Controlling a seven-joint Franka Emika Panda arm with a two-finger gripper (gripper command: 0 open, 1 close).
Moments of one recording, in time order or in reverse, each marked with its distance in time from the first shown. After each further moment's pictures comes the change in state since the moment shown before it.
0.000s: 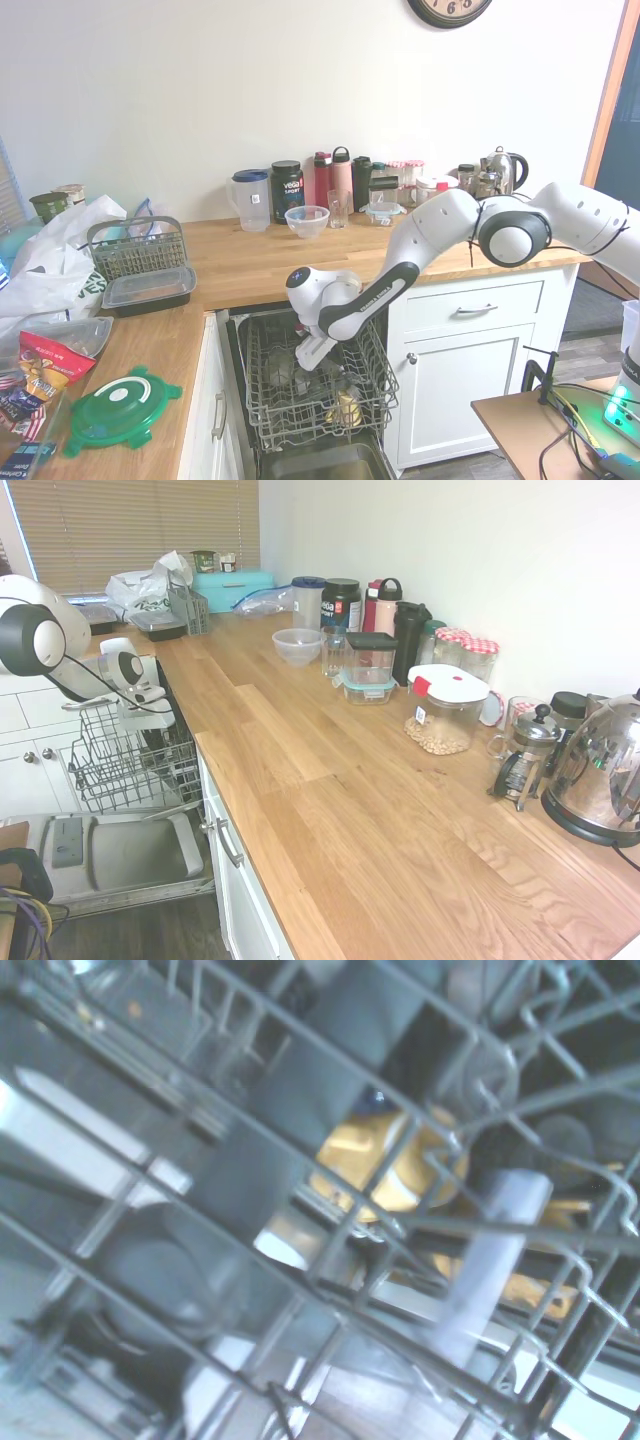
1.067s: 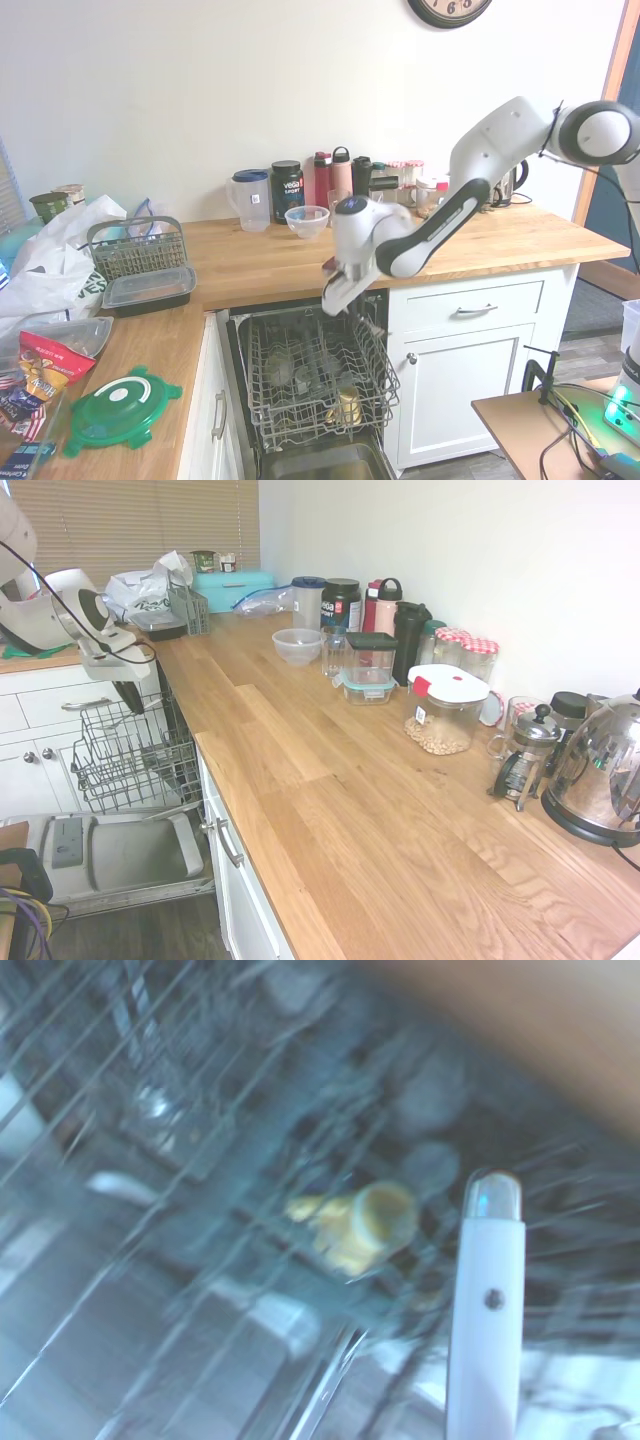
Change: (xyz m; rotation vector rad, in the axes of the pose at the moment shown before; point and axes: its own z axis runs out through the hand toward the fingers) arm -0.034 0.104 -0.135 0.191 0.062 -0.015
